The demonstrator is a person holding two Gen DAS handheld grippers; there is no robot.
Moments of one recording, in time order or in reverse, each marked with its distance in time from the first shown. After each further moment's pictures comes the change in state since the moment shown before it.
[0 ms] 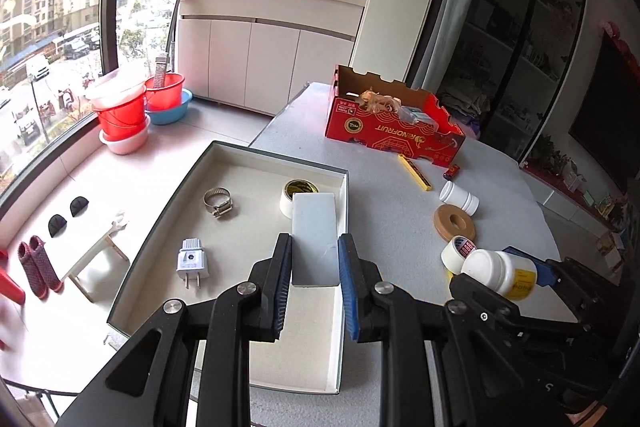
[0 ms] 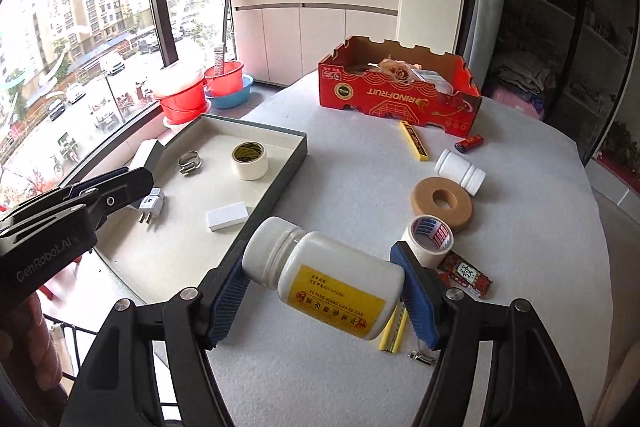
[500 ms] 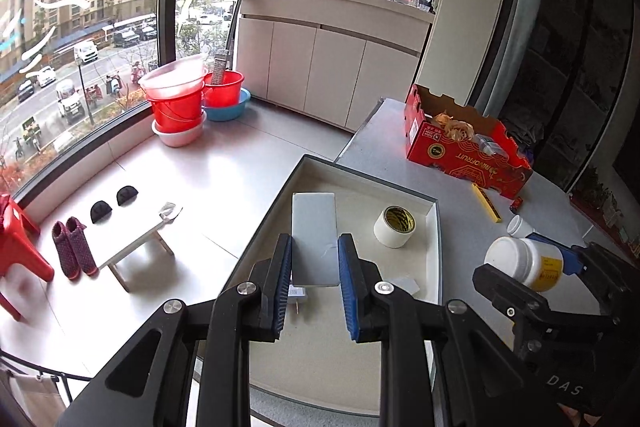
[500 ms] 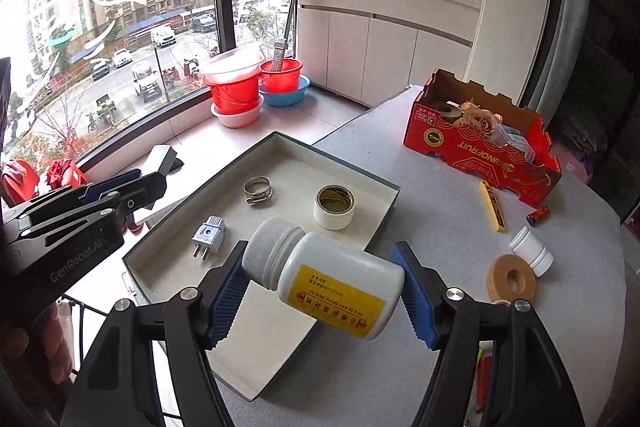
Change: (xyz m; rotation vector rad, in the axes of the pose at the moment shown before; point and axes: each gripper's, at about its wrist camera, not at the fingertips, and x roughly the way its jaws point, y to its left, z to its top) left arm 0.010 0.069 0.012 -0.096 -0.021 0.159; right arm 0.037 0.068 0.049 -0.167 -0.013 0.093
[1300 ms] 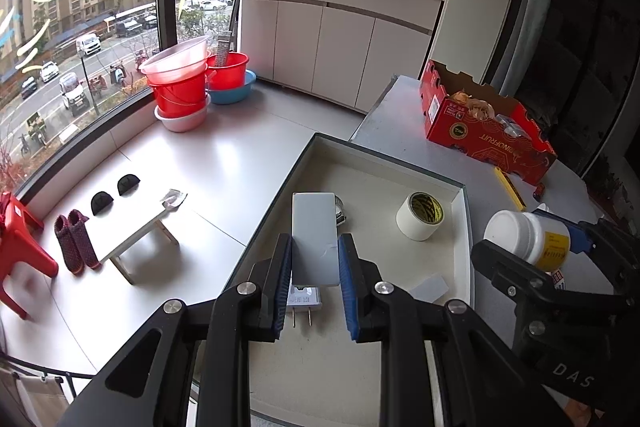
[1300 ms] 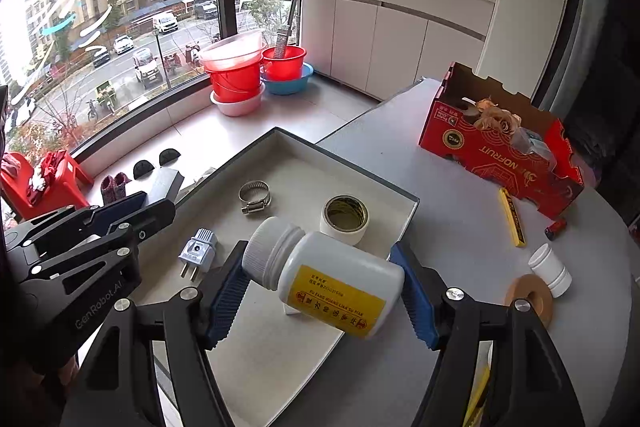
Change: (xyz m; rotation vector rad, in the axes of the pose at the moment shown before) left arm 0.044 0.002 -0.001 0.018 0.069 0.035; right arm 0.038 0.010 0.014 -0.015 0.053 0.000
